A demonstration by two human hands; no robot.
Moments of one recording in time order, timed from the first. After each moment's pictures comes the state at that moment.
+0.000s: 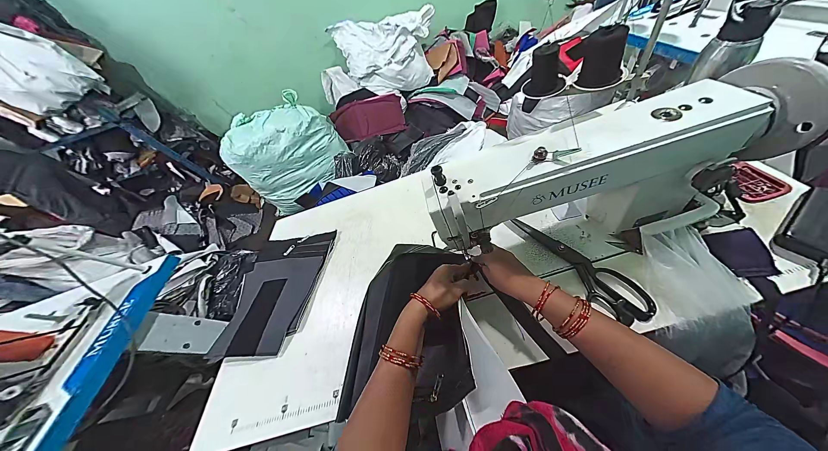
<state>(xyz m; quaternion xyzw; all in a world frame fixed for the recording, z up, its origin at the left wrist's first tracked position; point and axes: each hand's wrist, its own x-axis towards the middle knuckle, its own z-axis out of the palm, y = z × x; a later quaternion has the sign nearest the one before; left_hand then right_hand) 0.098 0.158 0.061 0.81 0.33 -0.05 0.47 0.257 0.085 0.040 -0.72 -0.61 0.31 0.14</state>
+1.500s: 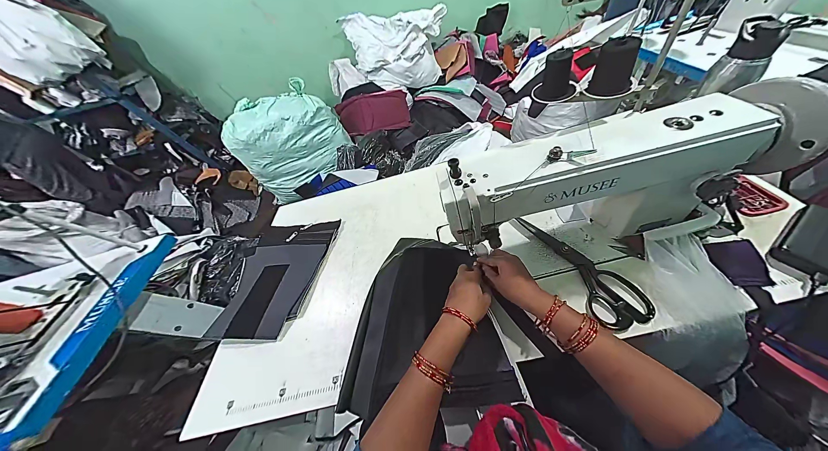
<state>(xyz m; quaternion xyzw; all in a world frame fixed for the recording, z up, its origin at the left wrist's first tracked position) 0.126 0.104 0.062 0.82 0.47 -0.10 0.32 0.249 0.066 0.021 -0.71 -0.57 0.30 0.30</state>
